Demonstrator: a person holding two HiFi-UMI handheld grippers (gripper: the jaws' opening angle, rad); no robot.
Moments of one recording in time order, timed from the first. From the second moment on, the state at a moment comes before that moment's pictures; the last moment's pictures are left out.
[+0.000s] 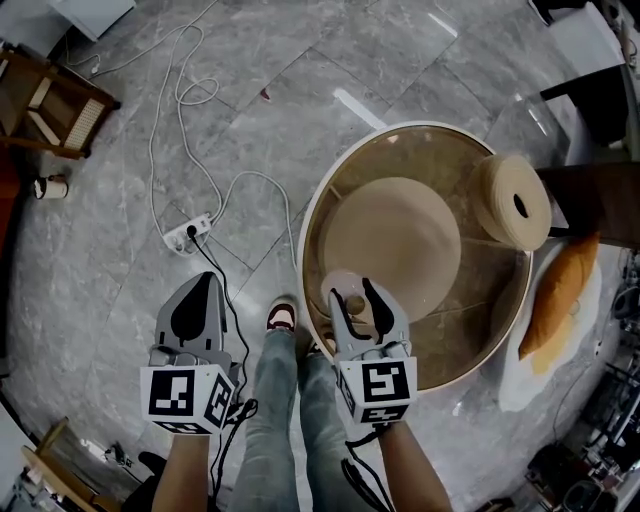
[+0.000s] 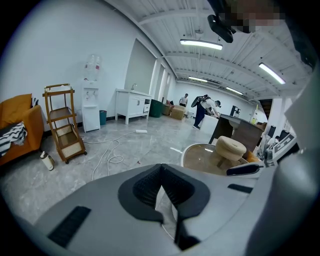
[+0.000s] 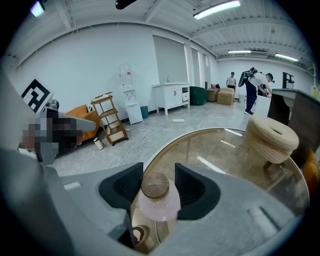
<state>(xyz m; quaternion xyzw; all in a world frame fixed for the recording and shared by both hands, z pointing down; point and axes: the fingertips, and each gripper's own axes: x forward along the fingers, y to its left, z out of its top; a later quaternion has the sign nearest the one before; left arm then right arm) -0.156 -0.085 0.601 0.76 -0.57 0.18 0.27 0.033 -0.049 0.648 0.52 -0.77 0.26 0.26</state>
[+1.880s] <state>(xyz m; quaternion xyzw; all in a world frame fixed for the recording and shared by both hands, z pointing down) 0.006 -0.110 0.185 0.87 -0.47 0.08 0.10 0.367 0.106 0.207 0.83 -0.53 0.14 0.06</state>
